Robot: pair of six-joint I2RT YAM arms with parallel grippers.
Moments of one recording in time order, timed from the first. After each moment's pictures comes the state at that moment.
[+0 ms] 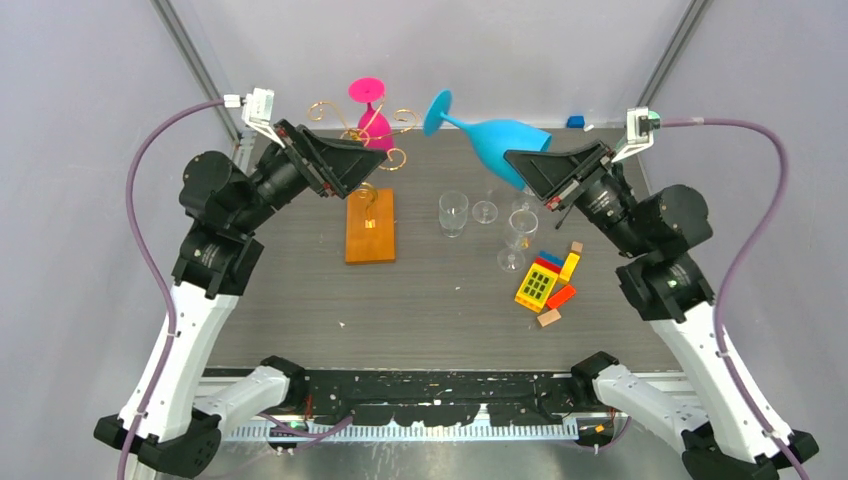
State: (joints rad) left arm -0.38 0.98 1.36 -0.14 0.45 -0.77; right arm 0.46 0.86 1.15 0.14 -0.34 0.89
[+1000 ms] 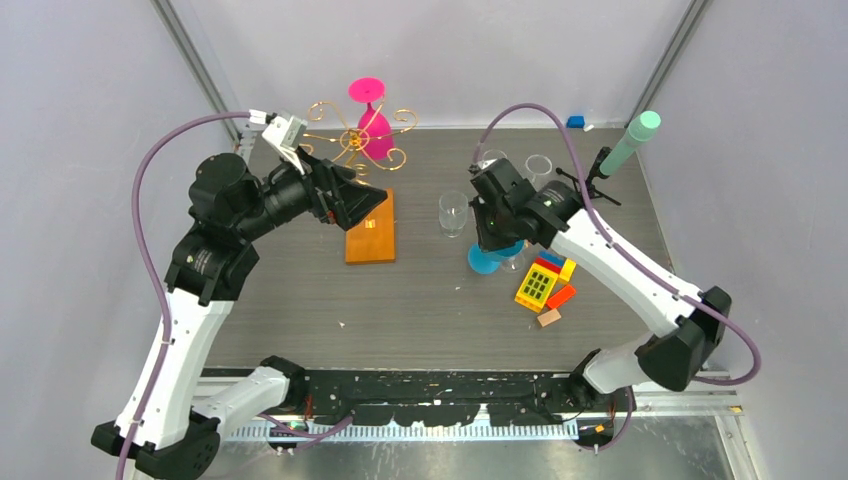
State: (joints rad) left arm -0.38 0.97 1.41 -0.48 0.52 -0.34; right arm 0.73 1.39 1.47 -1.03 0.16 0.42
